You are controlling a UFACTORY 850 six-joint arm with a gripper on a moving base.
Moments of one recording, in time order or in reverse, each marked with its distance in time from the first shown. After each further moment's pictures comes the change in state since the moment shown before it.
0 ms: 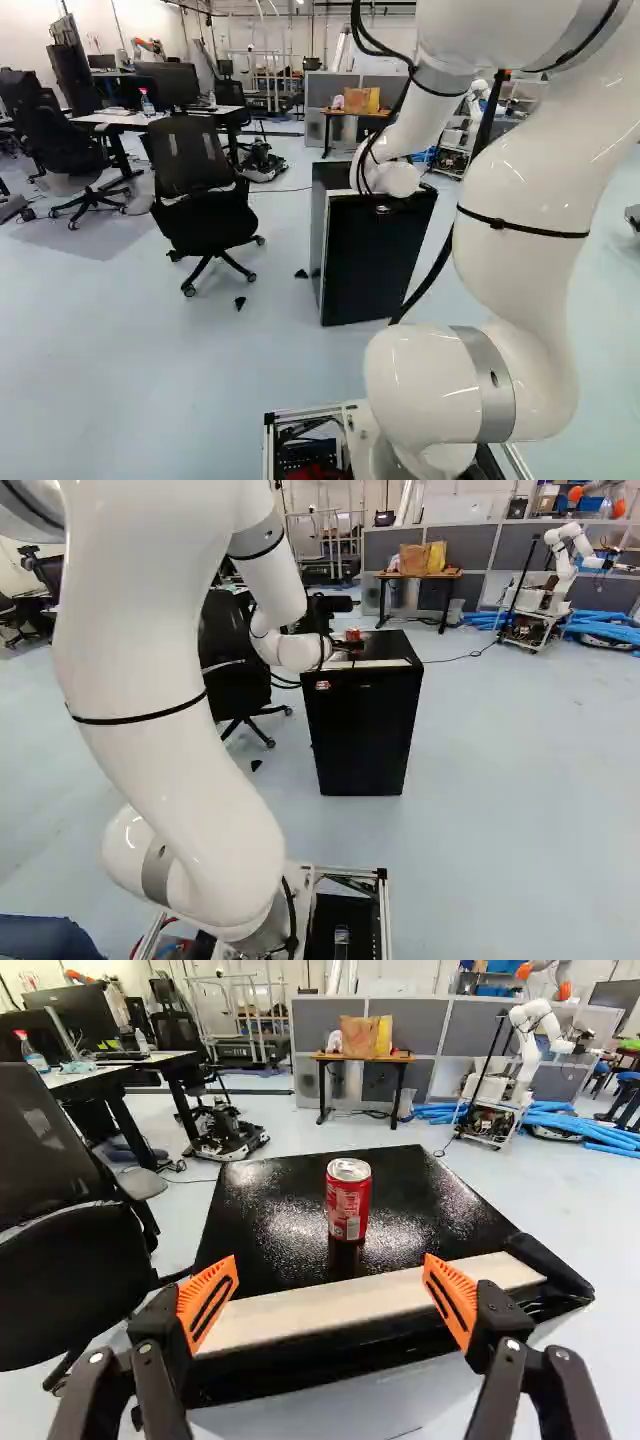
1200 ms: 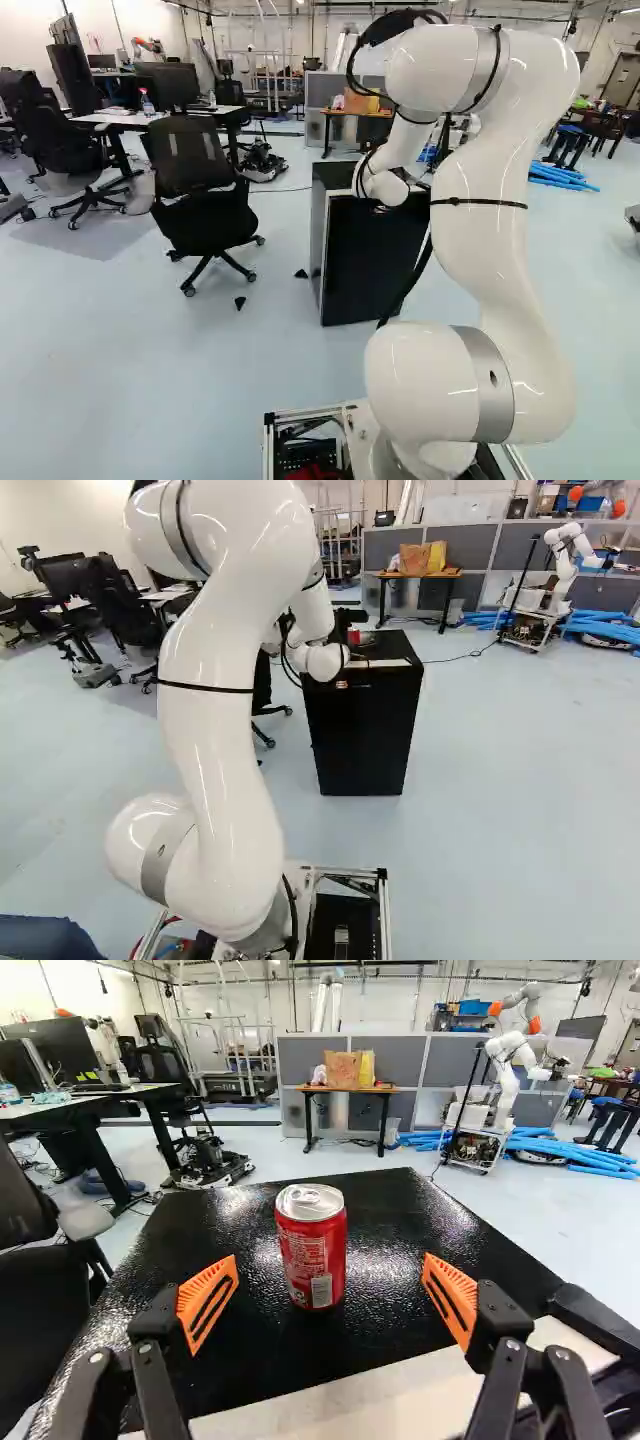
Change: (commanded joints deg) arm -2.6 -20.3 -17.0 0.0 9.5 0.0
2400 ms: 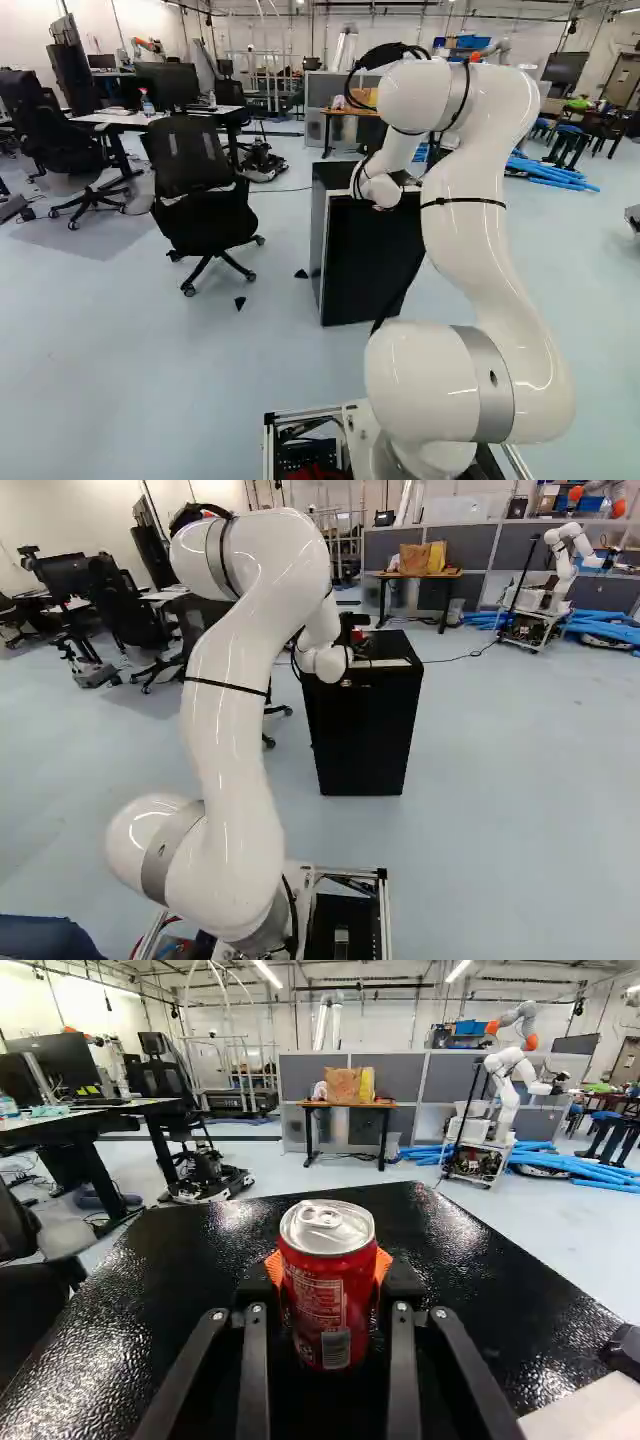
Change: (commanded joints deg) arm 0.2 -7.1 -7.9 0.0 2.0 0.0
